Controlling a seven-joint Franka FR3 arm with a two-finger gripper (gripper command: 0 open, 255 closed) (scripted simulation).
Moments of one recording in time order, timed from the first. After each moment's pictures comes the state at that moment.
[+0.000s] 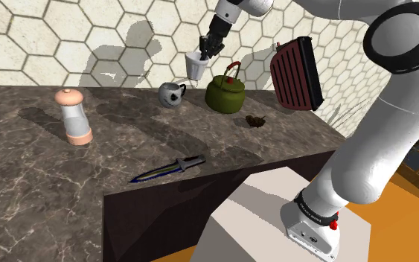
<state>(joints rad) 0.06 0.11 -0.16 -1.68 0.24 1.93 -0.09</state>
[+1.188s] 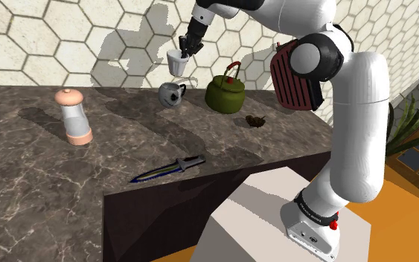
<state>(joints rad) 0.01 0.57 -0.15 -1.11 0.30 1.81 -0.09</state>
